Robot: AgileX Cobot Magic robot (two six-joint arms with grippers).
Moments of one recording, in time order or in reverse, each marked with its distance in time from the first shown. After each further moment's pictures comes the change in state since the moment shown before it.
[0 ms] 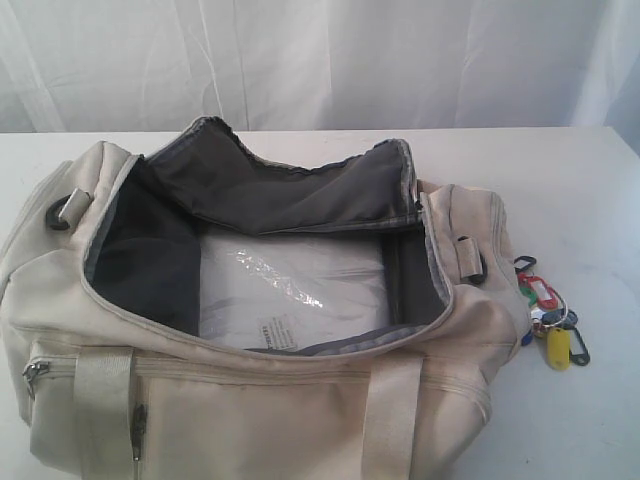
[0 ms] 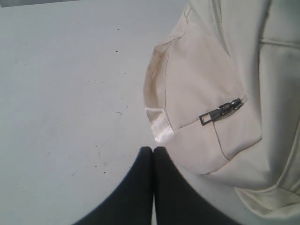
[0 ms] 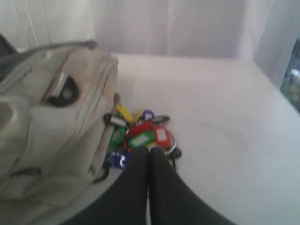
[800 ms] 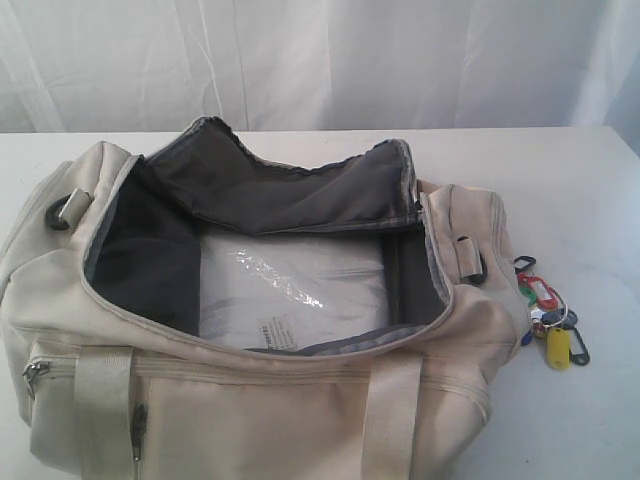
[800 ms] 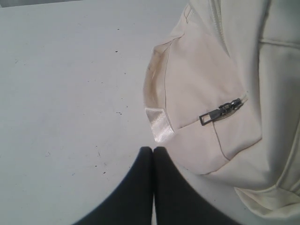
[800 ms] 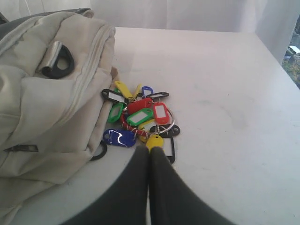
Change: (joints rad) left arm 0.000 0.000 0.000 0.000 0.000 0.000; right arm -0.006 0.000 0.002 0.000 0.055 -0.029
